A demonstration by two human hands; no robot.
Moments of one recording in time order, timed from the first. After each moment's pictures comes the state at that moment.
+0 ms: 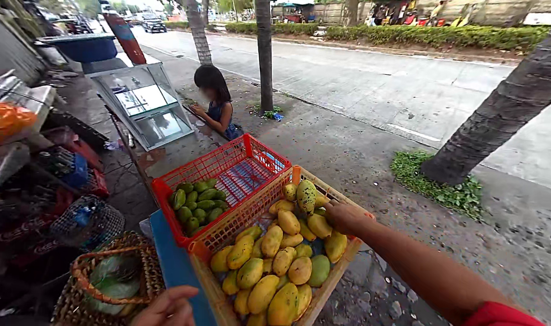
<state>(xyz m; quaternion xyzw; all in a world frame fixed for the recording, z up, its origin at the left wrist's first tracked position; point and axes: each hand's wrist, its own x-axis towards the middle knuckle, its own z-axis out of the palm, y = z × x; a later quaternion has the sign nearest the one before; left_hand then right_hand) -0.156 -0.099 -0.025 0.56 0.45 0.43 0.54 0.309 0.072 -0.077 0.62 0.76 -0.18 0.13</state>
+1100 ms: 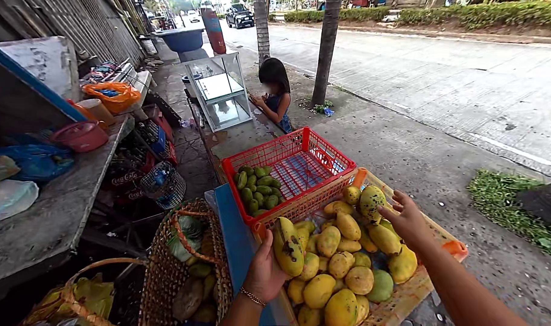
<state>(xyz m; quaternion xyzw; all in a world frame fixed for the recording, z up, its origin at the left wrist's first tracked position) -0.093 -0.037 -0.066 0.19 0.31 0.56 0.75 0.255 0.074 -0.071 0.67 0.54 -0.32 -0.40</state>
